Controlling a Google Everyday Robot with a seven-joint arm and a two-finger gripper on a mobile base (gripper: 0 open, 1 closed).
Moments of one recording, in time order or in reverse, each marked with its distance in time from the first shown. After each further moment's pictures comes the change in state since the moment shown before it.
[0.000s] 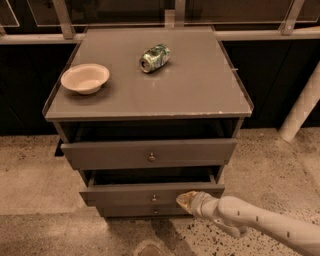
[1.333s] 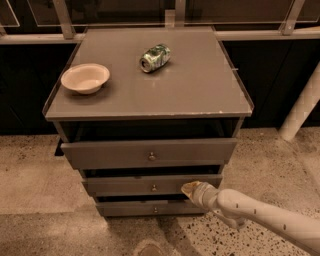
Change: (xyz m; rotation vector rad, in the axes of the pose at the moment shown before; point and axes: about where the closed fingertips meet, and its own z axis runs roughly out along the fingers) arm -0.005 -0.052 0.008 0.125 0.019 -0.049
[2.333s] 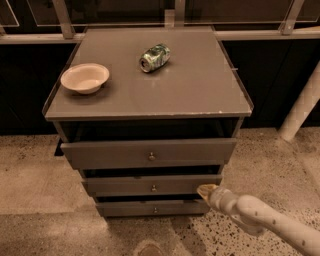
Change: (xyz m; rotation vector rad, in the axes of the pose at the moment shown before) arm 0.049 -0.030 -0.024 0.030 -0.014 0.031
